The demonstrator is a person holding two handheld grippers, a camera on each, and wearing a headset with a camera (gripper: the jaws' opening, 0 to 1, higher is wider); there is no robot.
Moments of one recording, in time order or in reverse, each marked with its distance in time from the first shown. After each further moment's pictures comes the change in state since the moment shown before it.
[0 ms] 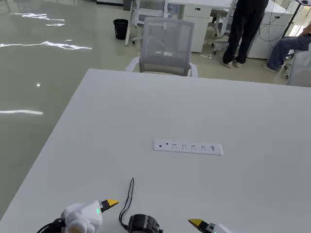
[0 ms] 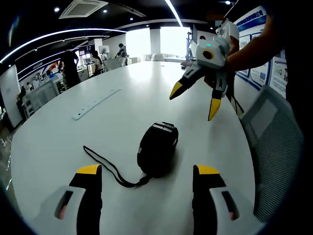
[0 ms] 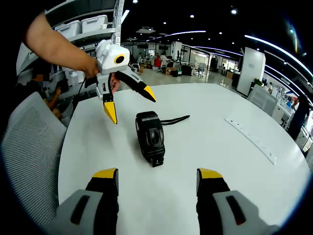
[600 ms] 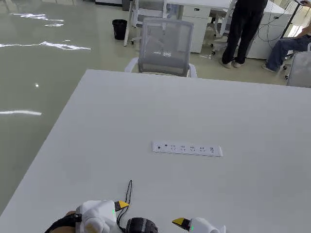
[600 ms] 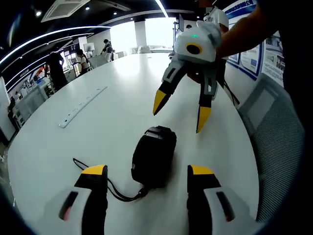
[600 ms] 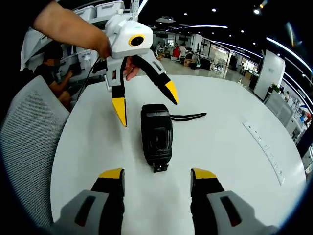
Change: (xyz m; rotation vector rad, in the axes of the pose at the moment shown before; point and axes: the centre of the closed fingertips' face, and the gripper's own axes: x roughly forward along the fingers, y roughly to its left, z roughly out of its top) left arm 0.026 -0.008 0.010 0.096 0.067 -0.082; right arm 0.040 0.005 -0.002 -0.129 0.103 0.127
